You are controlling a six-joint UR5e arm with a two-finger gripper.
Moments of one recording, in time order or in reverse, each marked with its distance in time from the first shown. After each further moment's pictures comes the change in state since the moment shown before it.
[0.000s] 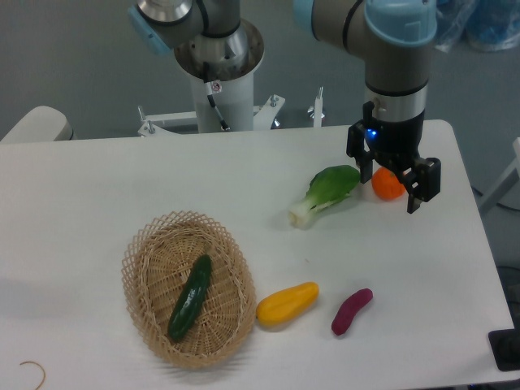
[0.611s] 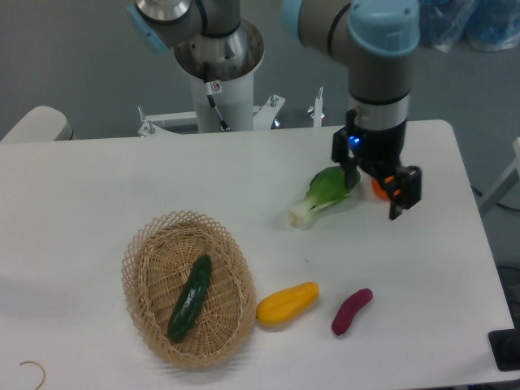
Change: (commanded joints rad) arm -0.081 -0.009 -0.081 0.018 -0.014 -0.081
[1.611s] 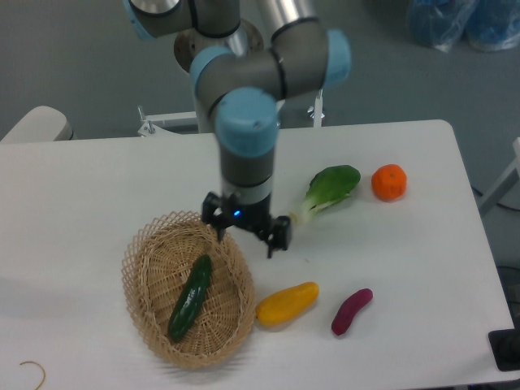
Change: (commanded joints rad) arm -0.333 -0.146 -0.097 0.184 -0.002 -0.960
